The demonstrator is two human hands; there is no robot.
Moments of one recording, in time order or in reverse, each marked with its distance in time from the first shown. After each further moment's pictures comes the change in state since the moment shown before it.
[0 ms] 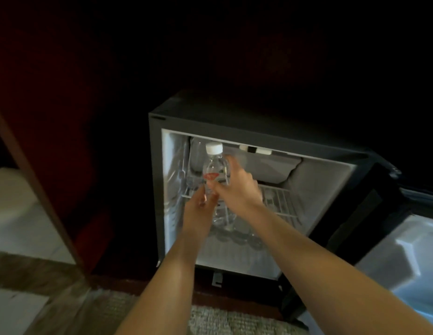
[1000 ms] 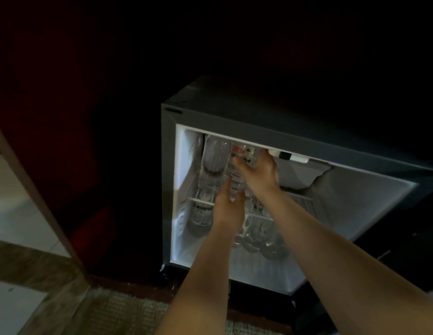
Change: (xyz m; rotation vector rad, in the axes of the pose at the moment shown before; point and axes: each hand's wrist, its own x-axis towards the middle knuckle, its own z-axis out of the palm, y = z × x) left_hand 0.056 -0.017 0.031 -0.018 0.034 -0.146; right_hand 0.070 0.014 0.018 0.136 0.142 0.060
